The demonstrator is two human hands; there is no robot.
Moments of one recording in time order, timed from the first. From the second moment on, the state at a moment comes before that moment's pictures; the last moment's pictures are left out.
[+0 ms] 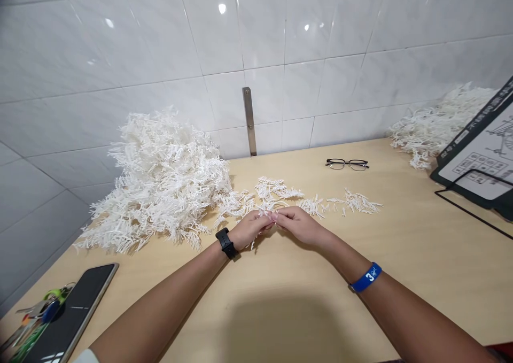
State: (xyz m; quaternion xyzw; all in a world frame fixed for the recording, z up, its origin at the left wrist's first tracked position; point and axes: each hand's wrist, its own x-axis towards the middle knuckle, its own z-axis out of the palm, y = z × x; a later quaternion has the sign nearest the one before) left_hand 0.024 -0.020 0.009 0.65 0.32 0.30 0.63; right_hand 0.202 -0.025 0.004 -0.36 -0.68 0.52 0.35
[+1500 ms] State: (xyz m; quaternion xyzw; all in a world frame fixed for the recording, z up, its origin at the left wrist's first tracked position) left_hand -0.005 0.005 0.064 0.52 0.31 0.59 0.54; right_hand 0.229 -0.001 0.004 -0.49 -0.78 0.23 0.30
